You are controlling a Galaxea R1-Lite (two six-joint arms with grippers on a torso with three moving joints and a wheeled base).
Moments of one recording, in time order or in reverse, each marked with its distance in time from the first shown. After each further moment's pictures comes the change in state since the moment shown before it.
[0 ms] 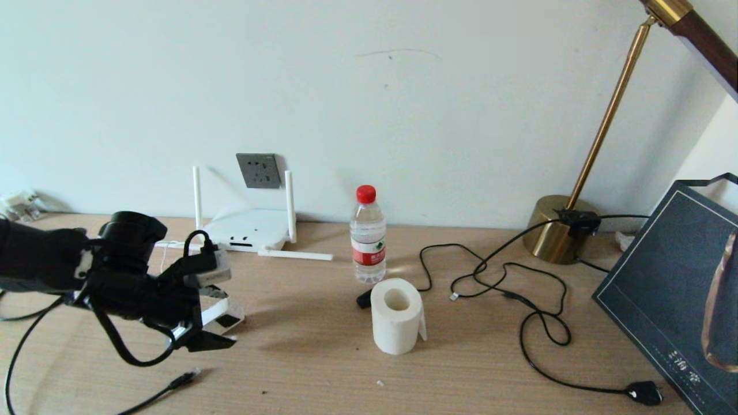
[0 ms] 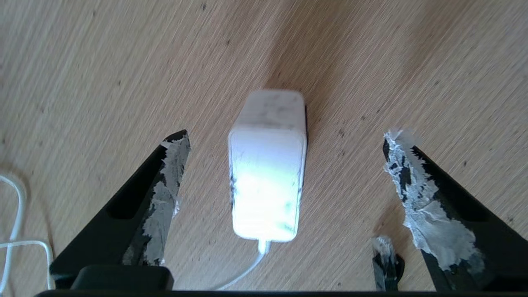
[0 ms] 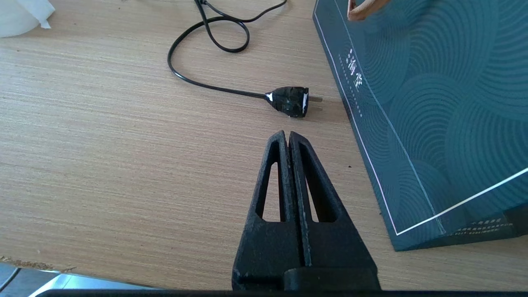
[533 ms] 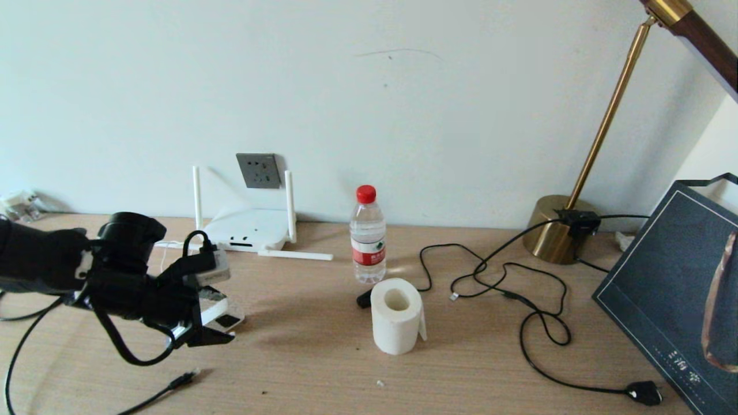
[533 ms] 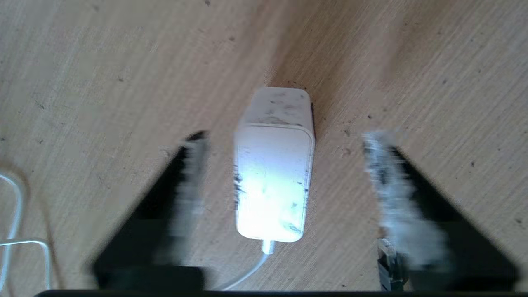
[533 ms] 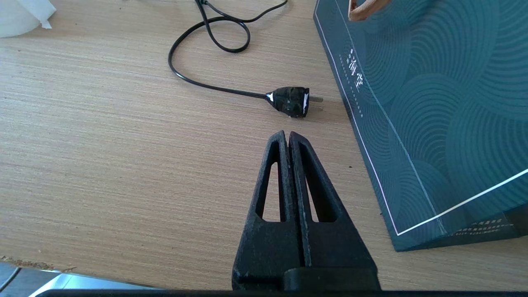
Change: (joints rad) left arm 0.006 0.009 -0.001 -0.008 -0.001 0.001; right arm 0.000 0.000 0.000 0.000 0.000 0.000
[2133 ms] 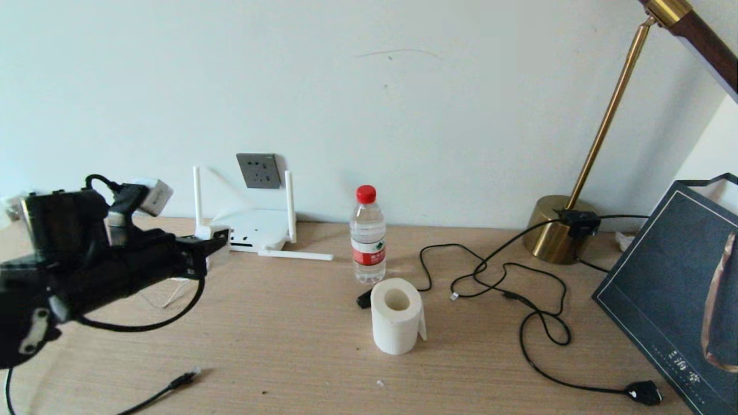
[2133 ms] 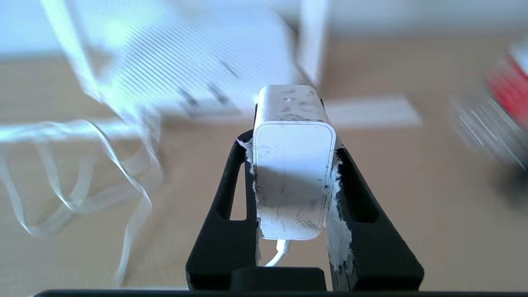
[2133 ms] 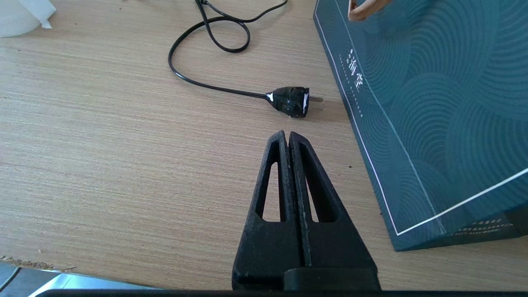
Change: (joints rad) left arm -0.086 -0.209 0.349 -0.950 0.241 -0.977; right arm 0.000 0.000 0.000 0.000 0.000 0.000
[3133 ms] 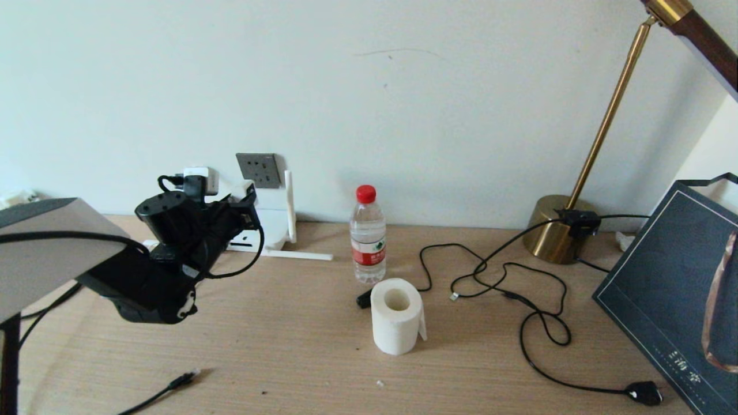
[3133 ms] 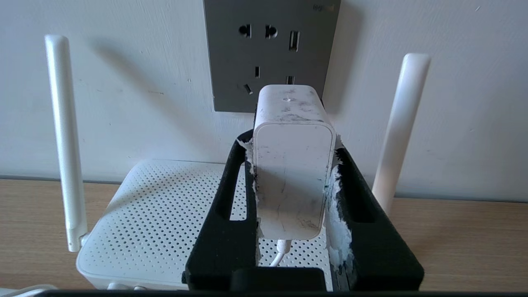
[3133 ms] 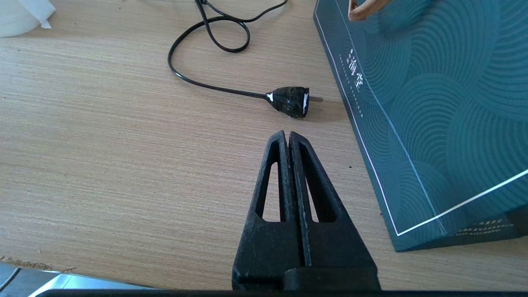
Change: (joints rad) left arm -0.092 0.524 -0.304 -0.649 0.203 -0.072; right arm 0.000 0.000 0.000 0.000 0.000 0.000
